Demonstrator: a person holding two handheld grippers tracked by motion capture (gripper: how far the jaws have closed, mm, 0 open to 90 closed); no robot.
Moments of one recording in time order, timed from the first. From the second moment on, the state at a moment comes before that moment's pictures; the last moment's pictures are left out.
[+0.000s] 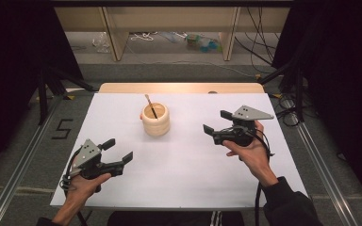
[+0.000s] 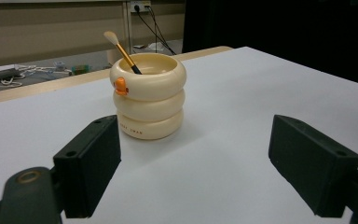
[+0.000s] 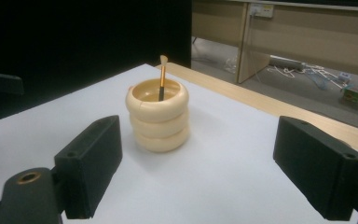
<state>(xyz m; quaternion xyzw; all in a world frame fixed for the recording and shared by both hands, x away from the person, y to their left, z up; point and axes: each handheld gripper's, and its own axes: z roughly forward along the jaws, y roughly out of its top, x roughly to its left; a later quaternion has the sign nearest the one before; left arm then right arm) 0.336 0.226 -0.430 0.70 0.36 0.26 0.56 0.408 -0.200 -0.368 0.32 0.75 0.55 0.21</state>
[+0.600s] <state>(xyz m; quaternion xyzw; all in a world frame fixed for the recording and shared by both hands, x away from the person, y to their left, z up) 0.336 0.226 -0.430 0.71 0.36 0.26 0.55 0.386 -0.221 -0.389 0.33 0.74 0.55 0.21</state>
